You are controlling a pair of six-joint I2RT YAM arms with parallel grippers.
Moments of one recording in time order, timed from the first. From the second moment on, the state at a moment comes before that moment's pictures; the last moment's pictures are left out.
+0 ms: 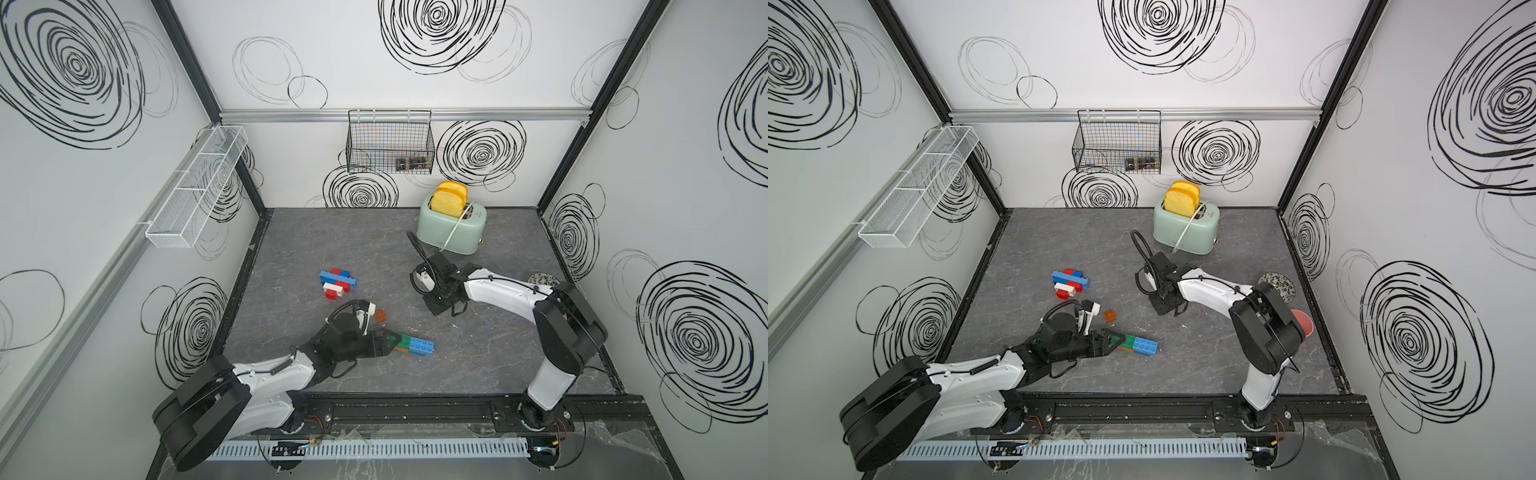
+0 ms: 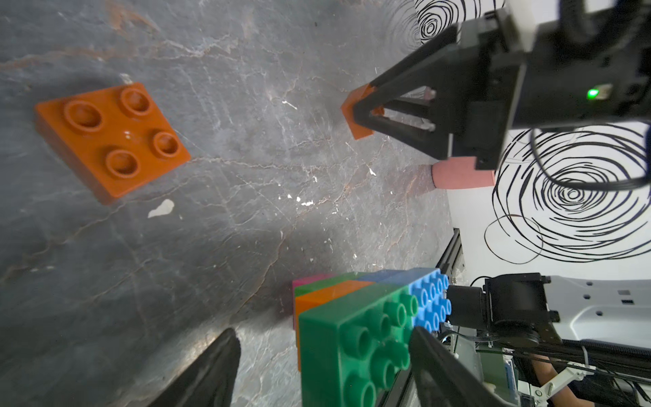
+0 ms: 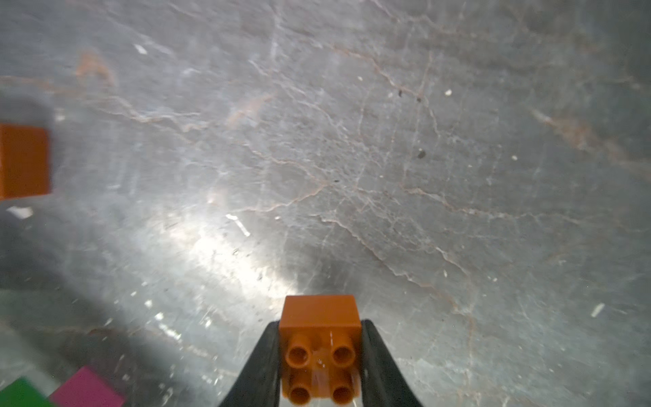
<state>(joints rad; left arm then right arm) -0.71 1.17 0.22 0.40 0.37 -0.91 0.70 1.73 1.13 -0.65 0.03 0.07</state>
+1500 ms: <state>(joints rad) -0.78 1.30 0.28 0.45 0.36 -0.87 1.04 1.48 1.08 -0.83 -0.11 -0.09</state>
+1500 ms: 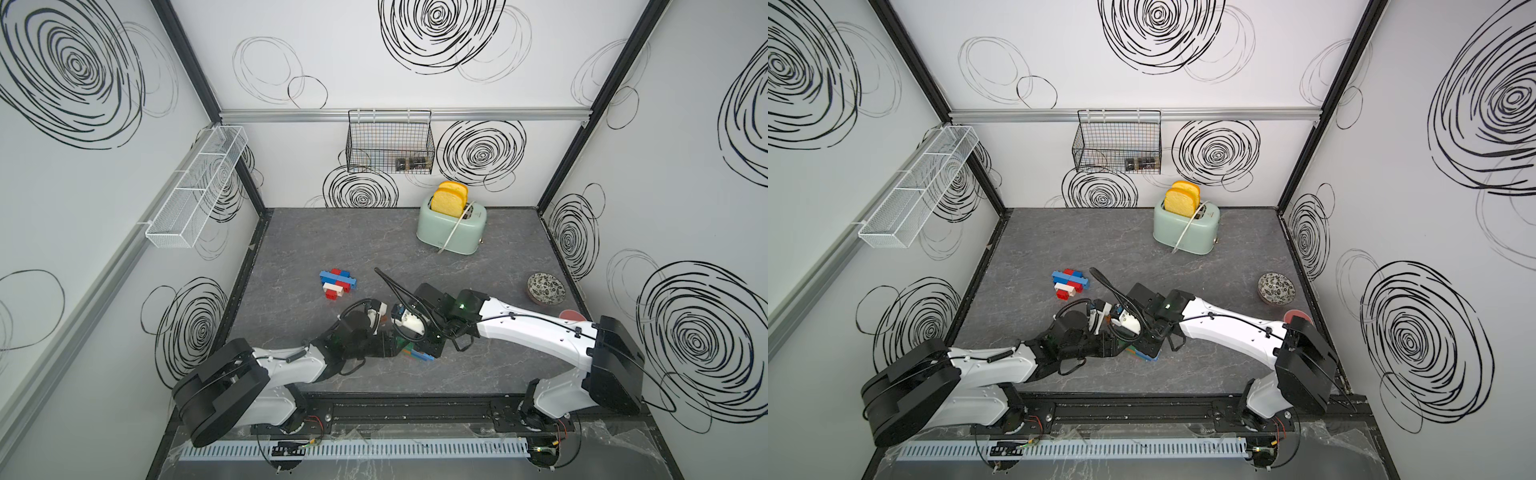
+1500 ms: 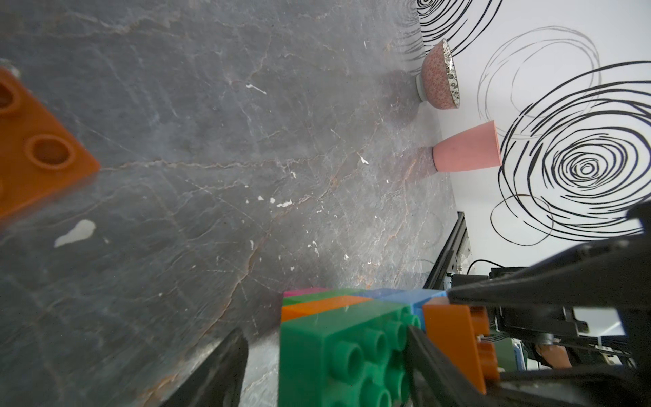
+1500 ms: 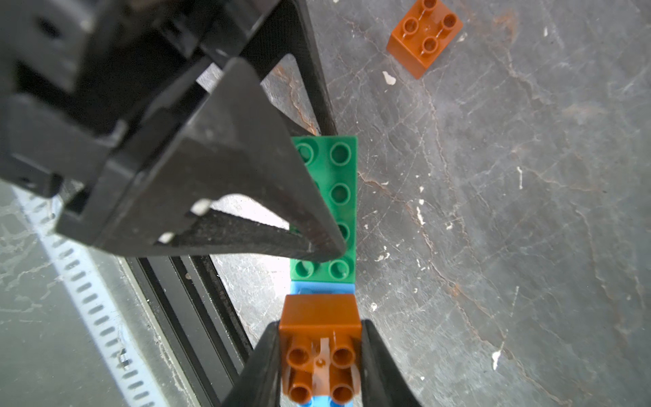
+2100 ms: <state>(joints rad) -0.78 1.30 0.28 0.45 0.34 -0.87 1.15 1.51 1.09 -0.83 0.07 -0.03</state>
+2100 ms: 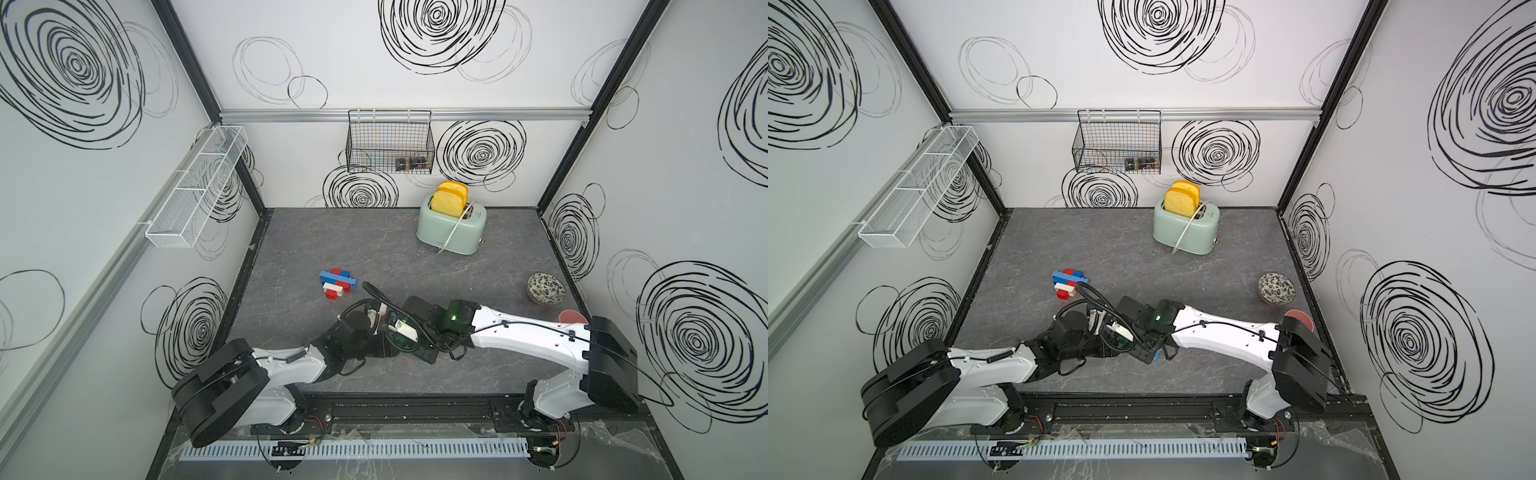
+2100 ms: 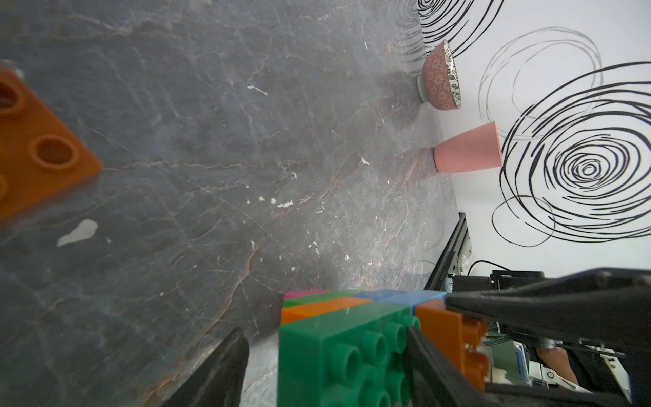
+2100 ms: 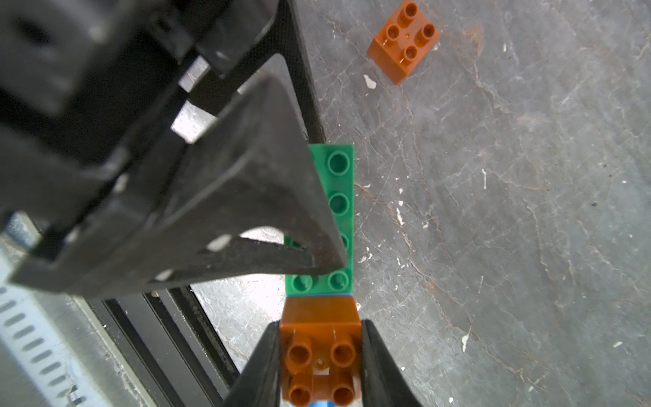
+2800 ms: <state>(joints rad) -0.78 1.18 0.27 0.40 0.34 -0.90 1.11 1.52 1.10 -0.82 0.02 -0.08</state>
